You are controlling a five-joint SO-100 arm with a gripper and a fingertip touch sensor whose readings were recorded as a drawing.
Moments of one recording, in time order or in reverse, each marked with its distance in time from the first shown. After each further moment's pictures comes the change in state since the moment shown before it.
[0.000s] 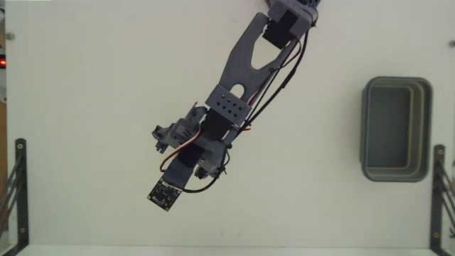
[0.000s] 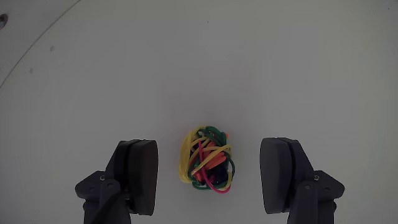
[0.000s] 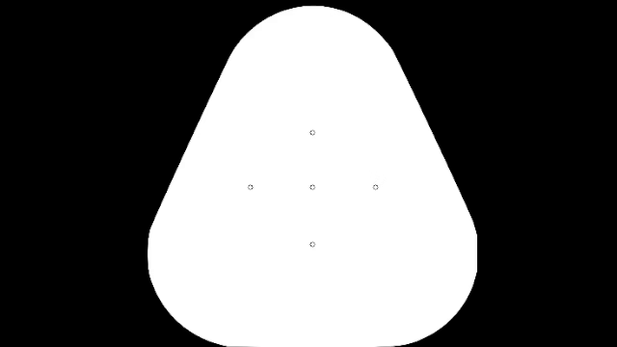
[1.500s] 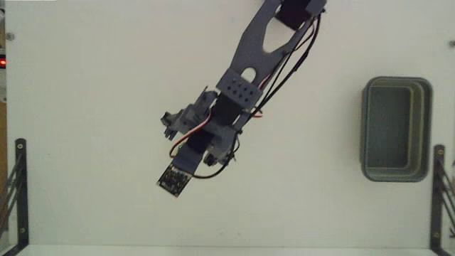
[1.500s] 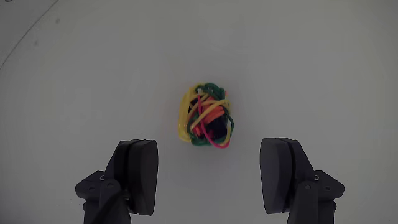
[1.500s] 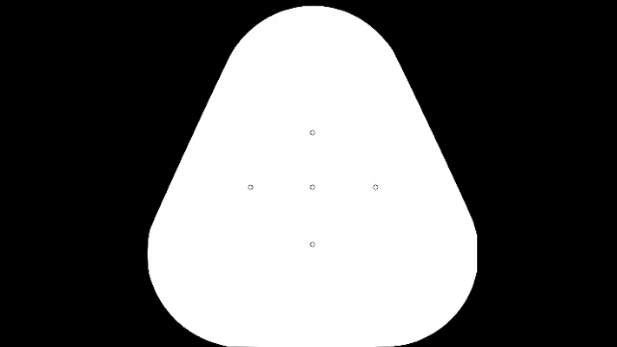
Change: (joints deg) arm 0.0 11.2 14.9 -1.9 0.0
